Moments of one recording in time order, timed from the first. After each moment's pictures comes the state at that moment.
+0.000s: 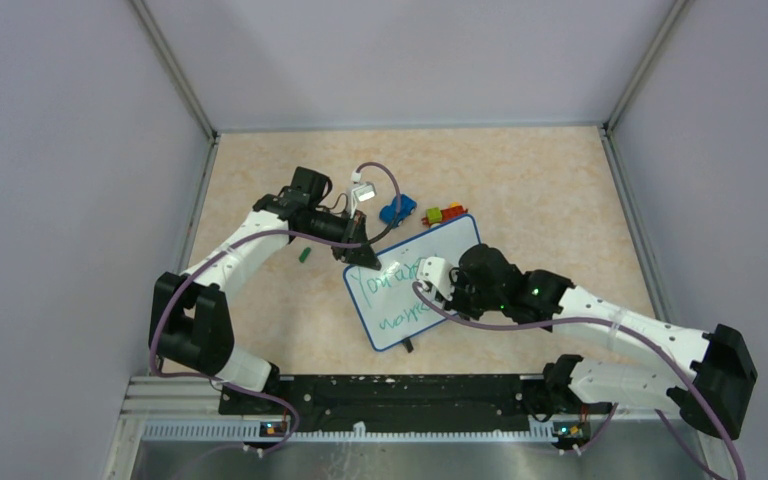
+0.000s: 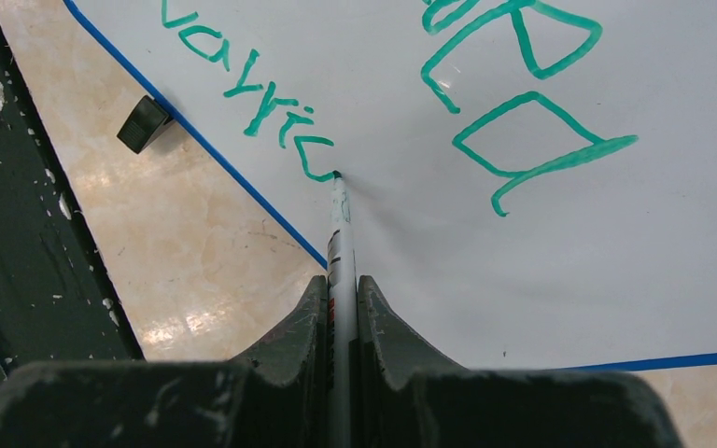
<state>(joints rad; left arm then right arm) -0.35 1.50 1.13 -0.68 1.03 0.13 0.94 1.05 0.76 -0.52 -0.06 -0.40</state>
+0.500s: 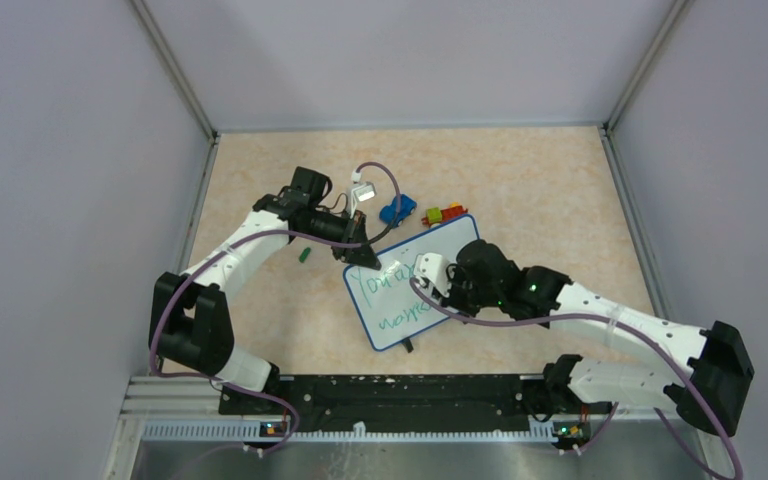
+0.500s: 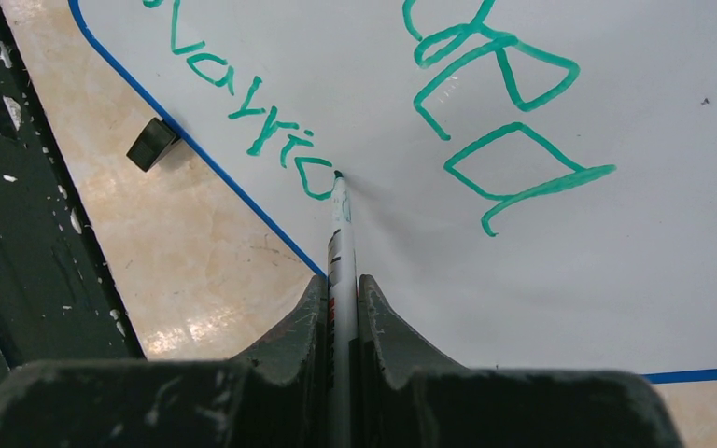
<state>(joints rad) -0.35 1.50 1.13 -0.68 1.03 0.13 0.93 1.07 0.79 -0.52 -0.08 -0.40</state>
